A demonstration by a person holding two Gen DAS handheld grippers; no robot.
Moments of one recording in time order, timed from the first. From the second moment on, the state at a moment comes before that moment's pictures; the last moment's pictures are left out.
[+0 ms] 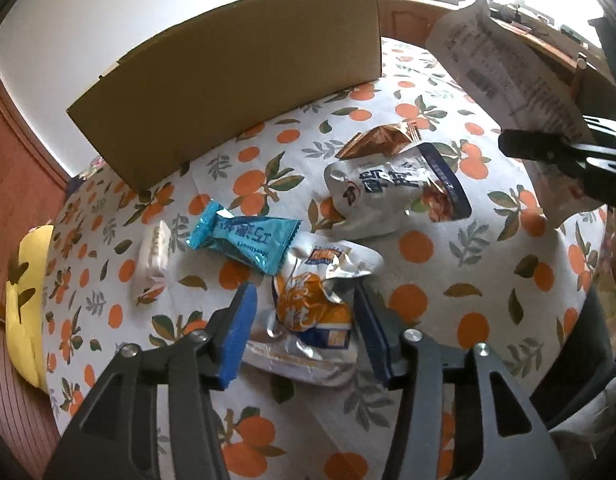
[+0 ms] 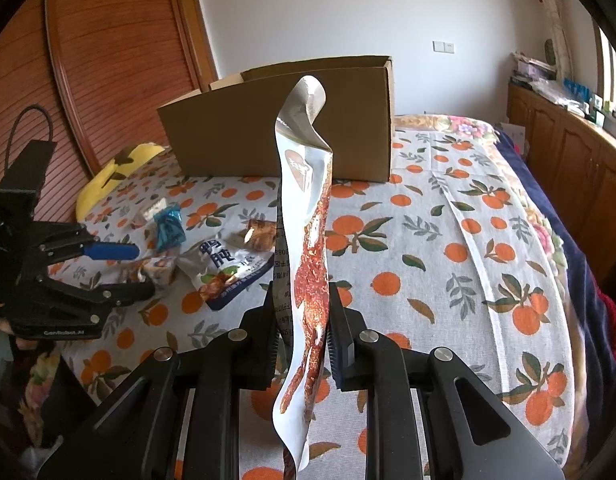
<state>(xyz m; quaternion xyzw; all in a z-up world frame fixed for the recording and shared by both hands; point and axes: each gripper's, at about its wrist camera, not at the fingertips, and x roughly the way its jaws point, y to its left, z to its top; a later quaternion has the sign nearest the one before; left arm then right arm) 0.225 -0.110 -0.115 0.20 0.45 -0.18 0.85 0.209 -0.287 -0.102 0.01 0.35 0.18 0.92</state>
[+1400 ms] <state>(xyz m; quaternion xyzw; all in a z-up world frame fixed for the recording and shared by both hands) 0.203 -0.083 -0.062 0.09 0.39 -0.24 0.88 0.216 -0.258 -0.059 -0.04 0.33 0.21 0.92</state>
